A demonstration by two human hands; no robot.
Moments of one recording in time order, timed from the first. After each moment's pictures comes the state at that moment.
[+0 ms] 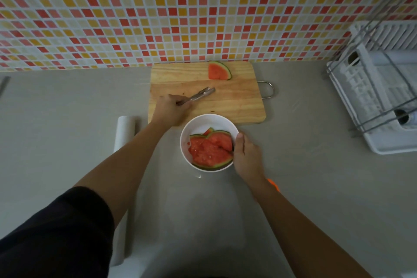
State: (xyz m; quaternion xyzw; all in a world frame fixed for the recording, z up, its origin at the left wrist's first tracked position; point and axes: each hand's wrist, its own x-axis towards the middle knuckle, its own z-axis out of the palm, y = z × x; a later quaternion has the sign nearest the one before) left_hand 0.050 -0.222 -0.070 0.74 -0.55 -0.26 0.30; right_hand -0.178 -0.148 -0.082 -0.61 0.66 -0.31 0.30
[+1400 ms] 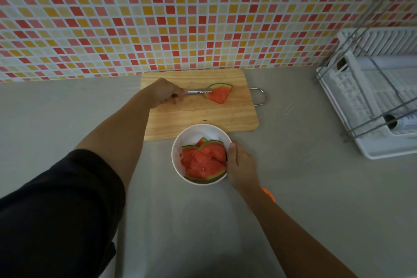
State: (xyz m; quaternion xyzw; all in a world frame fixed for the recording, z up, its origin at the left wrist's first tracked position) left_hand 0.075 -0.306 -0.037 0.69 -0.45 -0.52 0.22; right_hand -0.178 -0.148 -0.077 -0.63 0.65 -0.30 0.31
